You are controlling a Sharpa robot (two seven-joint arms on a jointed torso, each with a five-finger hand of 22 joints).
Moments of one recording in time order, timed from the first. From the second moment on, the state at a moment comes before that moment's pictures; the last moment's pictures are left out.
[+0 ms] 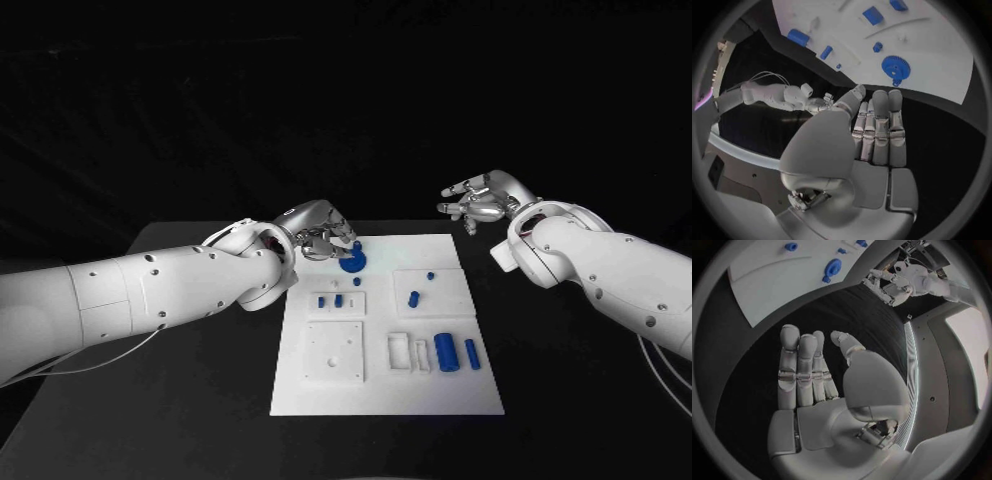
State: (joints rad) left arm 1.33 -0.65 -0.23 1.34 -1.15 -0.49 0.02; left_hand 1.47 -0.07 0.20 -0.11 0.18 1.08 0.09 0.07 0.09 1.16 0.08 0.07 0.06 1.23 -0.01 0.97 0.45 0.09 1.16 -0.03 0.35 1.31; right arm 1.10 -0.68 0.26 1.17 -1.05 -0.33 -0.05; right_hand 1.21 -0.11 0.21 -0.08 0.59 0.98 0.12 0.06 0.06 1.25 0.00 0.50 0.51 1.36 -0.06 0.78 0.85 0.10 1.47 -0.08 0.27 1.29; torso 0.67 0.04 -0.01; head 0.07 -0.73
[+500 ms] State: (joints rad) left arm 1.32 -0.58 -0.24 1.24 -1.39 -0.38 0.05; left_hand 1.45 -0.14 0.15 -0.08 0.21 1.04 0.07 0.07 0.07 1.06 0.08 0.07 0.06 1.25 -0.03 1.04 0.43 0.09 1.20 -0.05 0.32 1.31; right arm 1.10 -0.67 0.26 1.17 -1.05 -0.34 -0.04; right_hand 1.21 -0.11 0.22 -0.08 0.59 0.99 0.12 0.06 0.06 1.25 0.00 0.44 0.45 1.36 -0.06 0.78 0.85 0.10 1.47 -0.08 0.25 1.28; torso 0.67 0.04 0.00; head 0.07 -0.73
